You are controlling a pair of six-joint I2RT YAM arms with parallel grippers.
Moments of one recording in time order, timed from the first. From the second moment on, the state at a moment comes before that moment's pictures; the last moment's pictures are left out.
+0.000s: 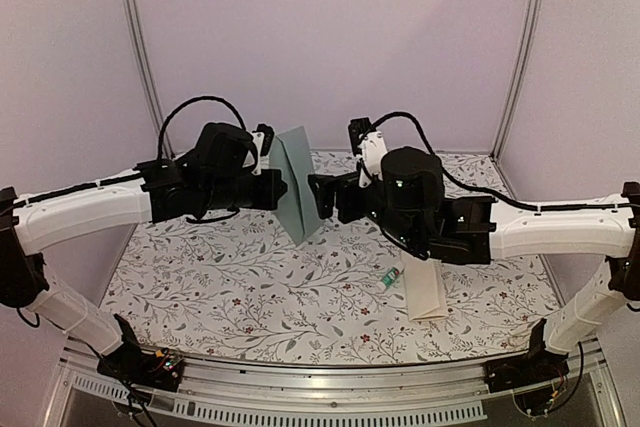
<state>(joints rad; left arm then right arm) -0.85 1.41 1.14 -0.30 -0.20 -0.50 1.17 1.50 1.13 0.19 0.58 0.26</state>
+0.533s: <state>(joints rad) -0.91 1.47 1.17 -0.36 -0.28 -0.52 1.11 1.81 1.35 0.05 0.52 0.47</state>
